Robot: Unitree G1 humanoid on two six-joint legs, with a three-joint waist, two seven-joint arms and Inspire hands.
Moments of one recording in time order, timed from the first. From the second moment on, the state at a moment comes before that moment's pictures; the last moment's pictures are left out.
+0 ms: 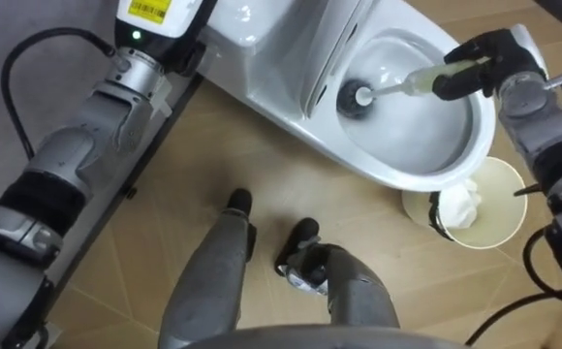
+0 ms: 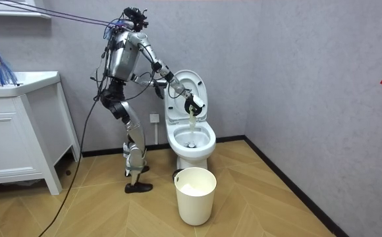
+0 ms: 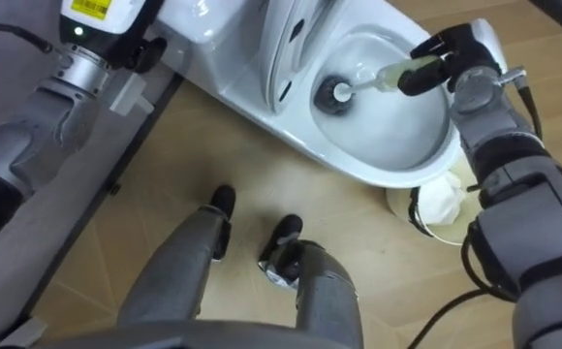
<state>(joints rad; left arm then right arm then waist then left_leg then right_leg) -0.47 0.58 -0.51 0.48 0.88 -0.09 0.51 -0.69 -0.54 0.52 1.13 0.14 0.04 -0.16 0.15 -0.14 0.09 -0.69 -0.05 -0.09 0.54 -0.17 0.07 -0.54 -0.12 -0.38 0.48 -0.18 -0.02</state>
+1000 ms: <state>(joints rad) -0.30 0.46 -0.45 0.51 0.86 0.01 0.49 -0.24 -0.53 0.60 0.39 -0.65 0.17 -0.04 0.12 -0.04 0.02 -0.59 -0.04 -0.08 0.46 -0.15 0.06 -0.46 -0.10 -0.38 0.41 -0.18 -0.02</state>
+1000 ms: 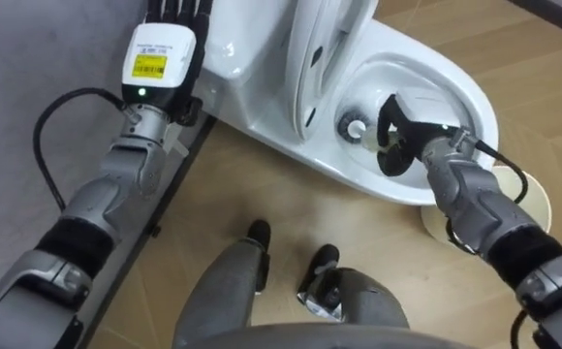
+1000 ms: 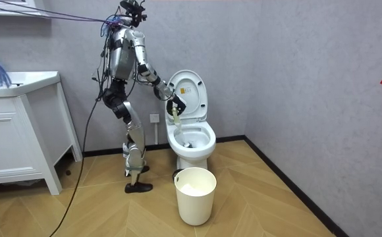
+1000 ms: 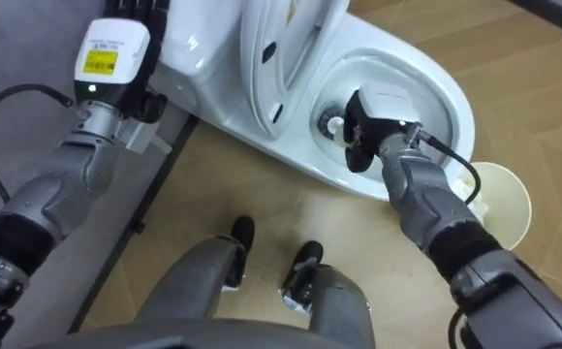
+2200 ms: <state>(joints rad) -0.29 0.56 -0.39 0.51 0.86 -0.13 0.60 -0.35 -0.60 0.47 0.34 -0.31 0.10 0.11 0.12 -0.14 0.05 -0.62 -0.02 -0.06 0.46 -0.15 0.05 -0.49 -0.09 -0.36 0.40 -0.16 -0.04</state>
